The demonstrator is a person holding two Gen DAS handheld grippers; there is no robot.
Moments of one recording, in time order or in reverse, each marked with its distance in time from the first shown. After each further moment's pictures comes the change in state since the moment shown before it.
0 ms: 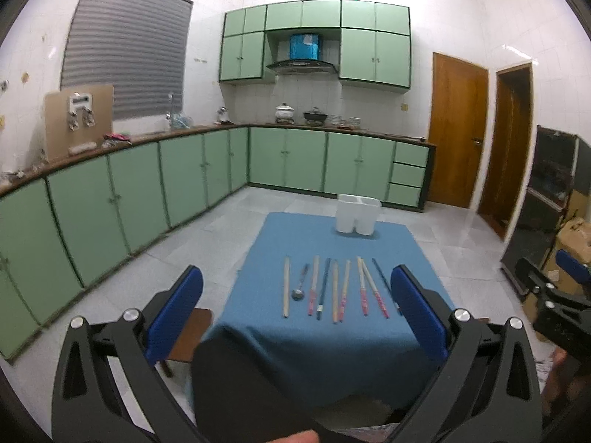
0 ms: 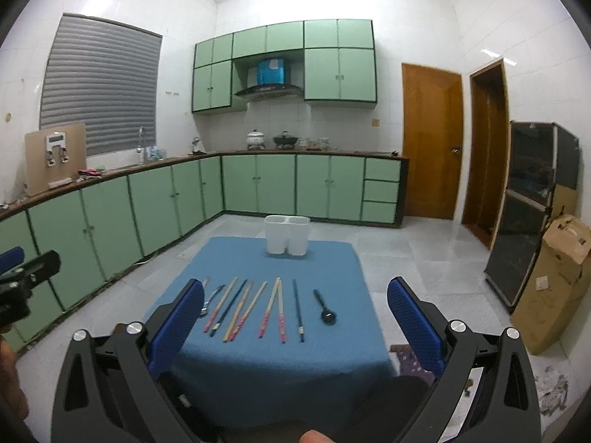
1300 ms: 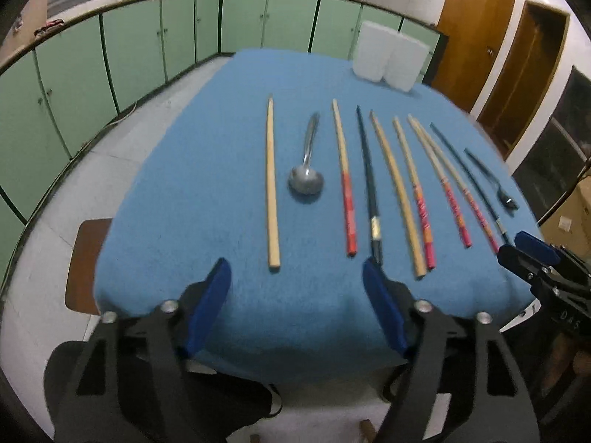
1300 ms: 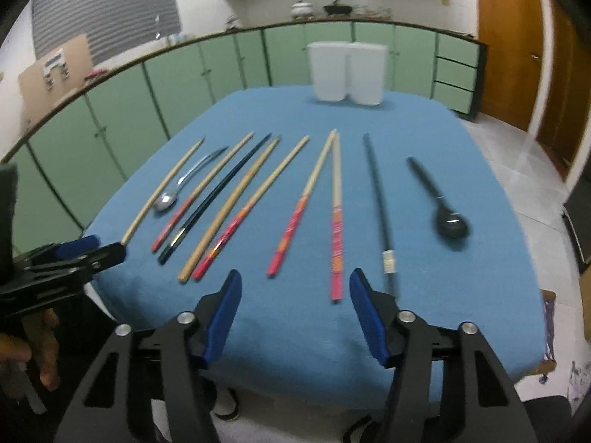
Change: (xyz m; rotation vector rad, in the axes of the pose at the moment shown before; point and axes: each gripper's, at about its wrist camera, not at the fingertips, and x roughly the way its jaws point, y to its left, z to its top) left arm 0.366 0.035 -0.130 -0.012 0.519 -0.083; right arm 0.318 0.046 -0.147 -0.020 0.537 0.312
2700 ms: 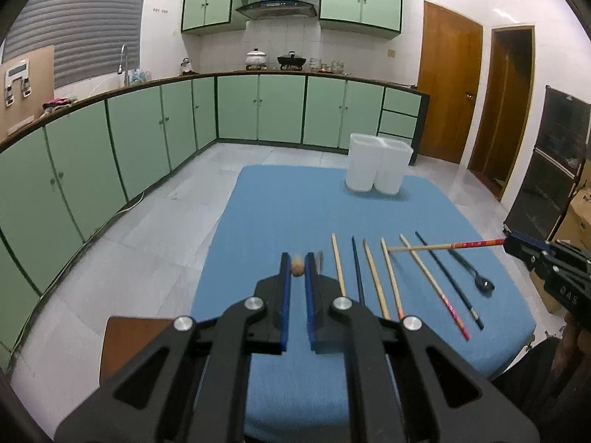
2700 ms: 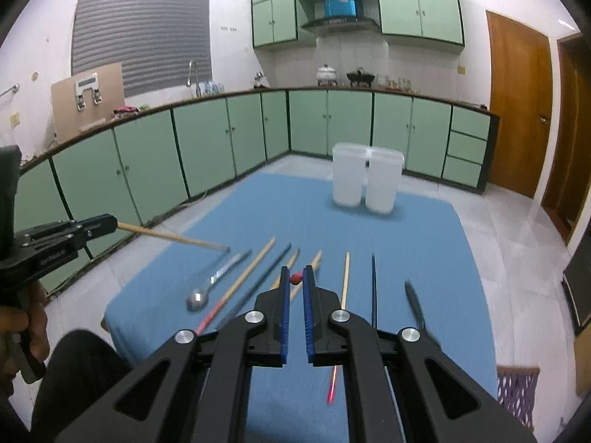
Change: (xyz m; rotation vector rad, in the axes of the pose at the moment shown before) left arm -0.111 0.005 0.078 0.086 -0.336 0.009; right arm -0.071 0.009 0.096 -0.115 -0.285 0.011
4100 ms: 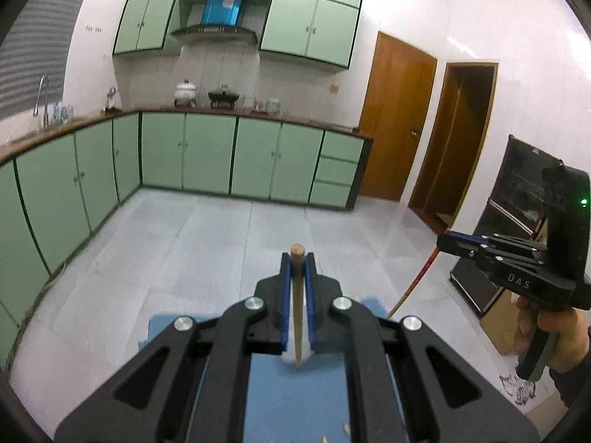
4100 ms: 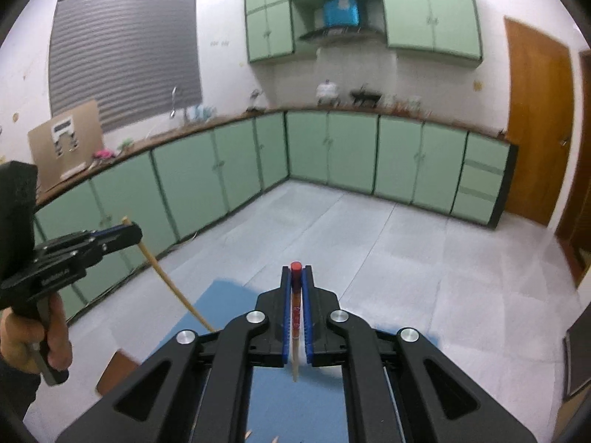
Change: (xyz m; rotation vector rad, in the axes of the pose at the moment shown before) left arm 0.163 -0.064 0.309 0.019 -0.106 -0.290; right arm 0.127 -0.140 0.311 0.002 -0.034 0.008
